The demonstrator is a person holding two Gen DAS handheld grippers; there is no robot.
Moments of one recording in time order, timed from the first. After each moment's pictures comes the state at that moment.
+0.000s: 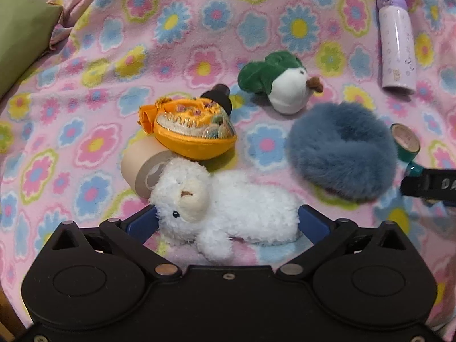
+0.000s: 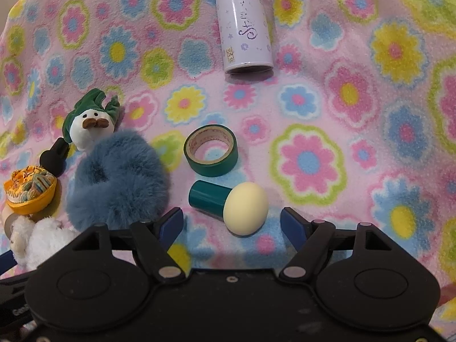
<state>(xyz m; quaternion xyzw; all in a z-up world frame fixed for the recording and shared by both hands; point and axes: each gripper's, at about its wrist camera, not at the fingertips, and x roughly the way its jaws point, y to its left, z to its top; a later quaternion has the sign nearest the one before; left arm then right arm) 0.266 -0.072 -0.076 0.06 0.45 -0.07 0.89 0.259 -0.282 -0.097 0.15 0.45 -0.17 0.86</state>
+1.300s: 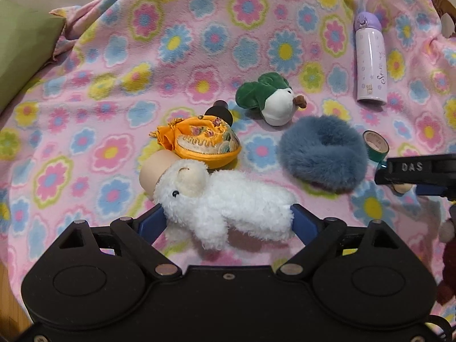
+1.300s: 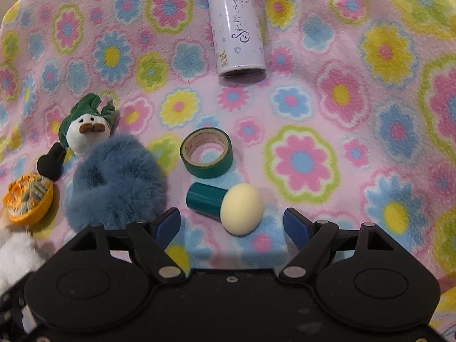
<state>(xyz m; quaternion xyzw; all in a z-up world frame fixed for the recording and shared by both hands) 0.236 -0.042 -0.041 0.05 0.42 -0.12 0.90 0.257 -0.282 -0.094 0.15 0.44 -0.19 0.87</state>
